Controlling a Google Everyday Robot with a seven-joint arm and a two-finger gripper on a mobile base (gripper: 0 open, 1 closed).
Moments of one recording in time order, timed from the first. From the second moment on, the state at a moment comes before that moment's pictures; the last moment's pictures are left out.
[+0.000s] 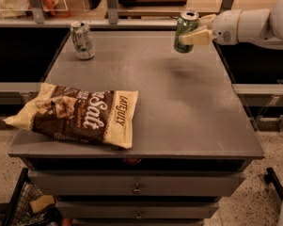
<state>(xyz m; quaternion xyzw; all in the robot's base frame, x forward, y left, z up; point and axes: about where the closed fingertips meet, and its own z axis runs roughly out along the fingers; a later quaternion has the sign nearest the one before) 0.749 -0.184 0.940 -0.44 0.67 0.21 0.56</state>
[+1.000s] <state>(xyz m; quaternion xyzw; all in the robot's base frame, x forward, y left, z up) 0.671 -0.119 0.920 -0.54 0.62 0.29 0.48</state>
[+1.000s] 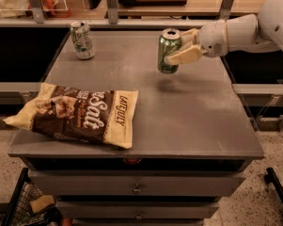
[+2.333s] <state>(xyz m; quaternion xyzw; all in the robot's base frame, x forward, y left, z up) 0.523 -0.086 0.920 -0.59 0.58 0.38 0.42</state>
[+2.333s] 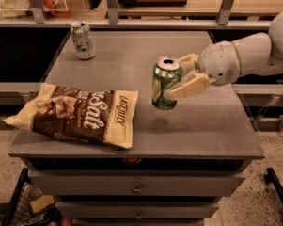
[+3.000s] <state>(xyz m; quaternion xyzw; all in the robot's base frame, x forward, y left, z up) 0.490 -0.065 0.904 -0.61 0.55 0.39 0.42</state>
